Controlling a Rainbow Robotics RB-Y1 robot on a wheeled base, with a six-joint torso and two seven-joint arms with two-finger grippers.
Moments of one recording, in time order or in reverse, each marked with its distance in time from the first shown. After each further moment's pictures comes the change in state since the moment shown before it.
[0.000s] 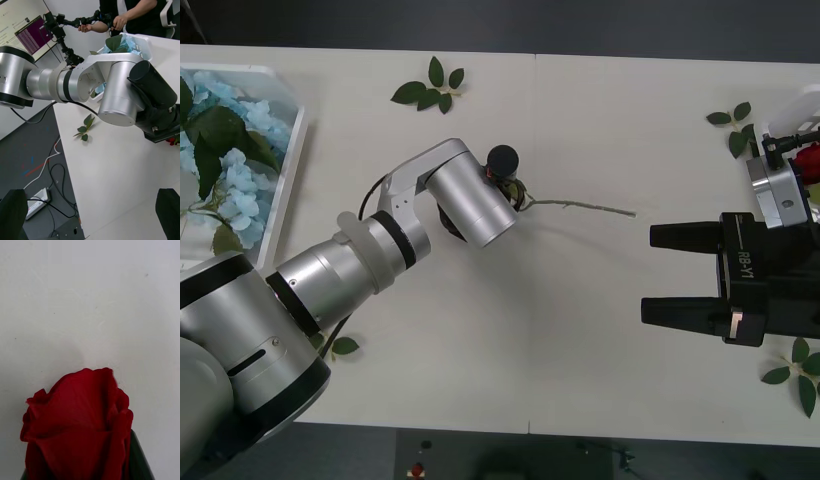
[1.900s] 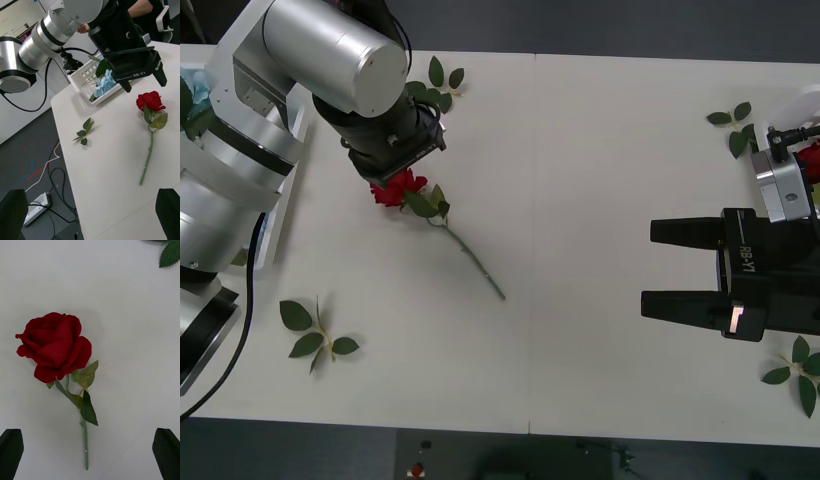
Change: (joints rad) right arm 0.000 0.000 0.000 0.000 -0.016 -0.019 0.000; left arm 0.003 0.260 0.390 -0.453 0.359 0.580 -0.752
